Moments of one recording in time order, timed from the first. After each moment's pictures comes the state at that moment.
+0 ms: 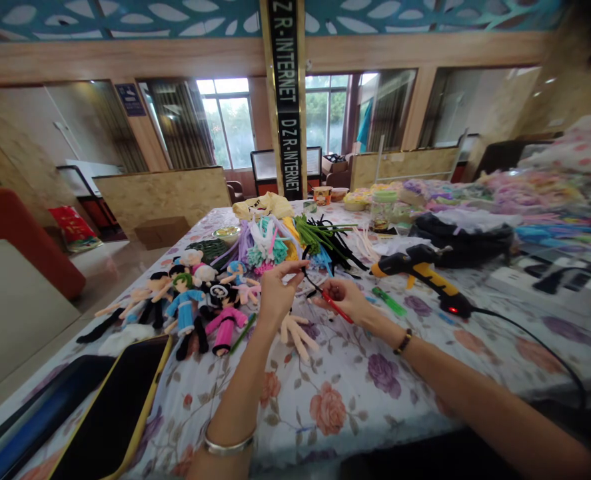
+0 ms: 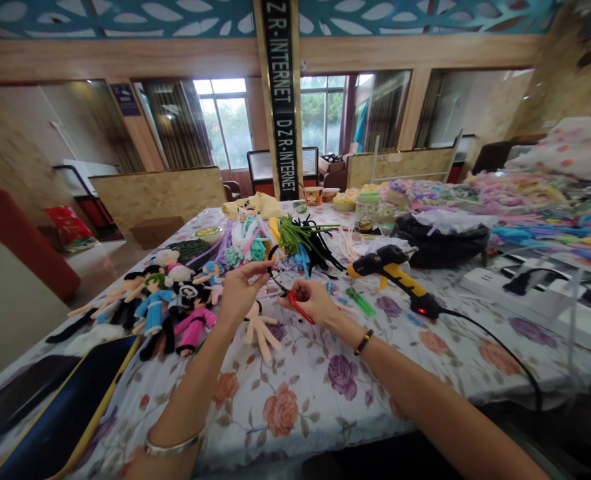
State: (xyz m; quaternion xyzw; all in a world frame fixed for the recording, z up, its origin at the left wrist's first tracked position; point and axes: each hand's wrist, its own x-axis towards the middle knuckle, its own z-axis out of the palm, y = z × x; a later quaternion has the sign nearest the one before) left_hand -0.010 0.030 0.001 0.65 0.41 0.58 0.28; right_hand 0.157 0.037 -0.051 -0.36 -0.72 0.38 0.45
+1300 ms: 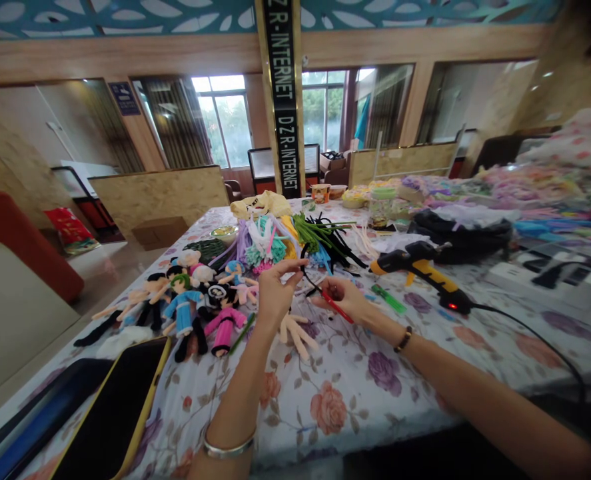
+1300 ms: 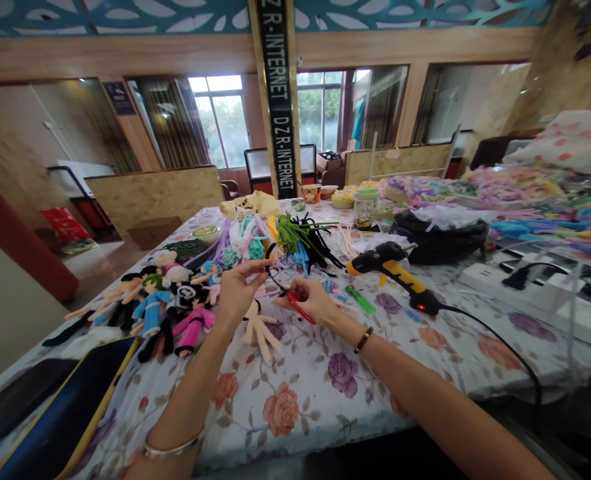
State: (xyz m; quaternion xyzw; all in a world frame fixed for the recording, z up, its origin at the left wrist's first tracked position) left_hand -0.011 0.029 0.000 0.65 0.40 0.58 0.27; right_hand 0.157 0.037 -0.052 -0.34 -0.71 0.41 0.45
